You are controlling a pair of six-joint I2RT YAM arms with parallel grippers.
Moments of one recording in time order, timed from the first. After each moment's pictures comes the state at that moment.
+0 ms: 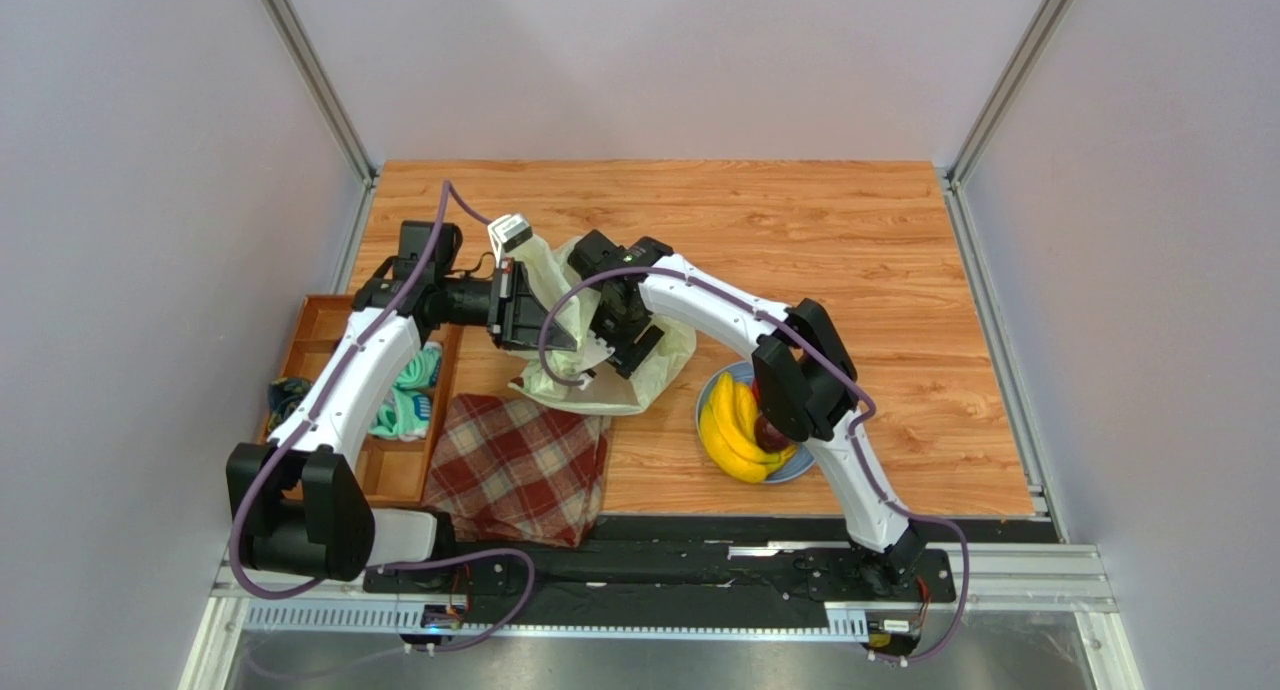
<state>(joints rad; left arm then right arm) -0.12 1.31 1.05 -0.59 1.44 -0.39 0.82 2.28 2.01 -1.02 -0.11 -1.70</state>
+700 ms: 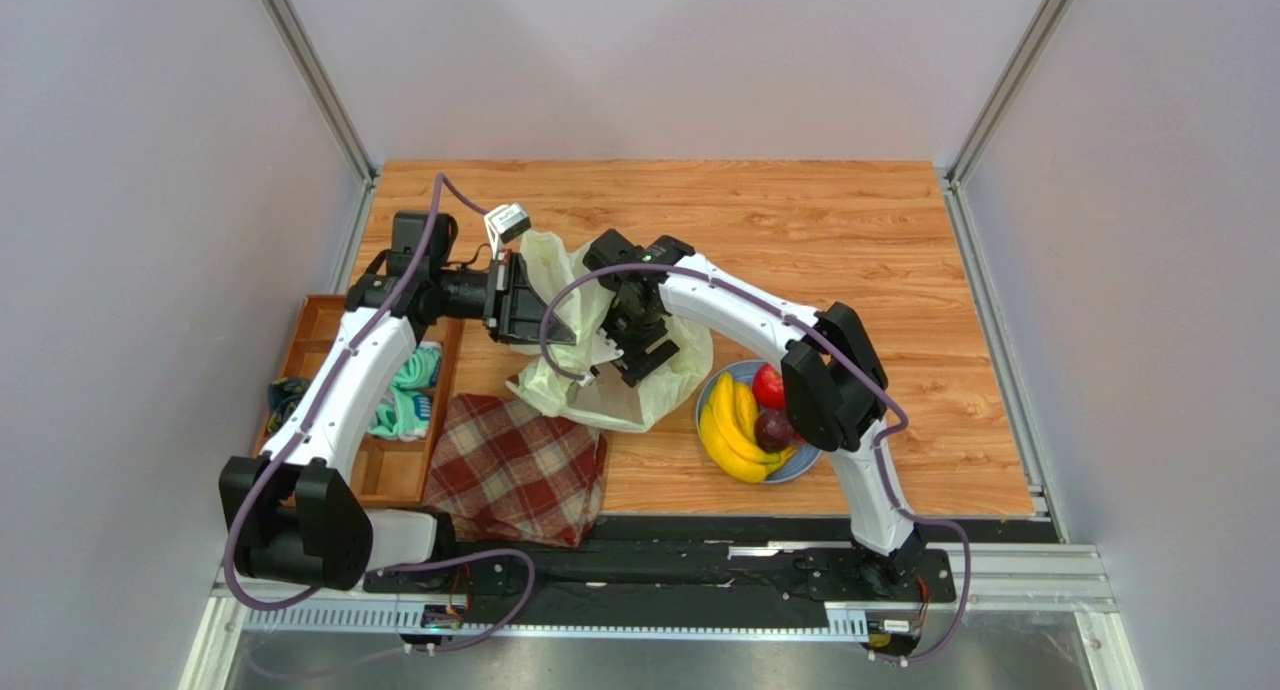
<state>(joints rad) -0.13 1.29 1.09 -0.59 1.45 -0.44 0.81 2.14 1.89 -1.05 -0.17 -1.52</state>
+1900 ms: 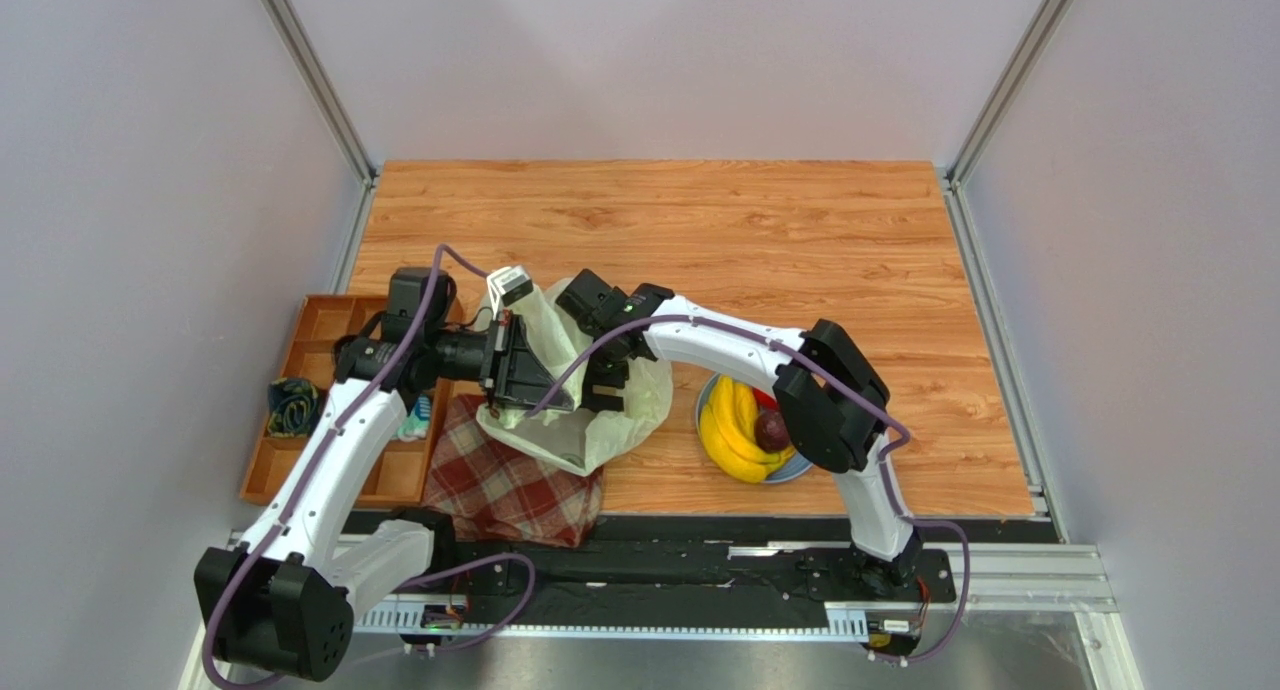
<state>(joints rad) -0.19 1.02 0.85 -0.62 1.43 -0.60 0.94 2.08 1.68 -0.71 -0.23 -0.65</state>
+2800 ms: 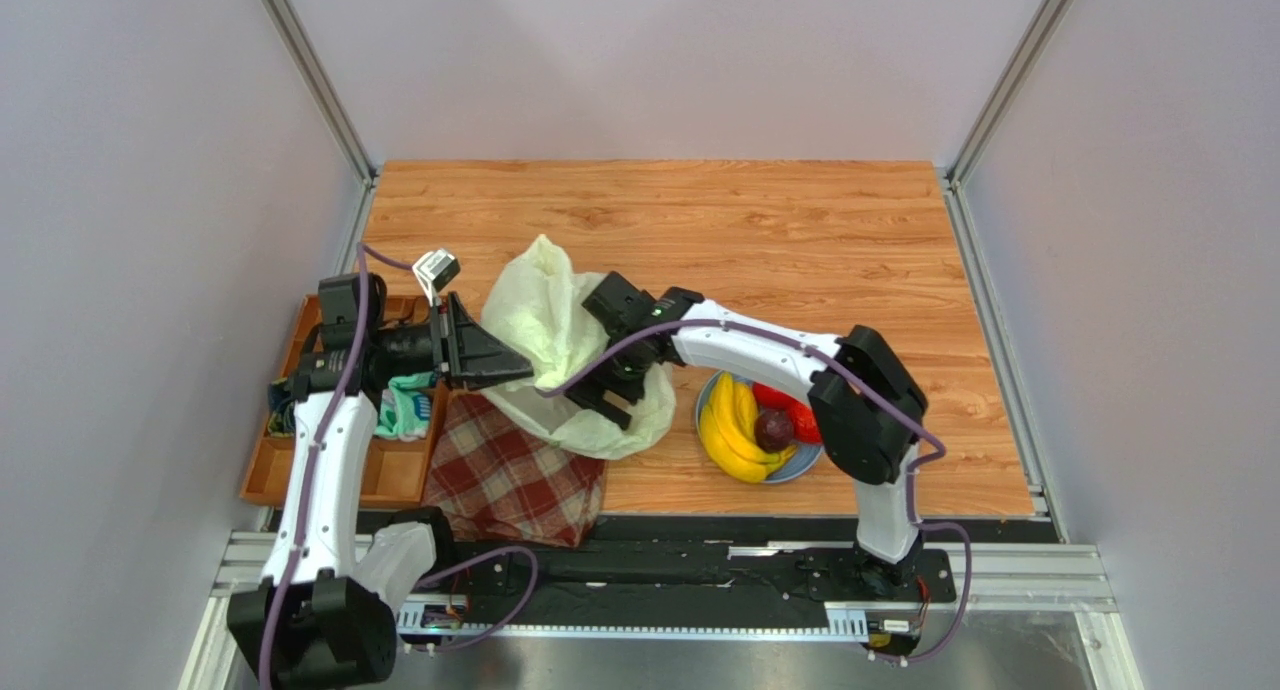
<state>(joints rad) 0.14 0.93 0.86 -0.68 1.46 -0.56 0.92 1.97 1.58 -0.69 -0.35 -0.27</state>
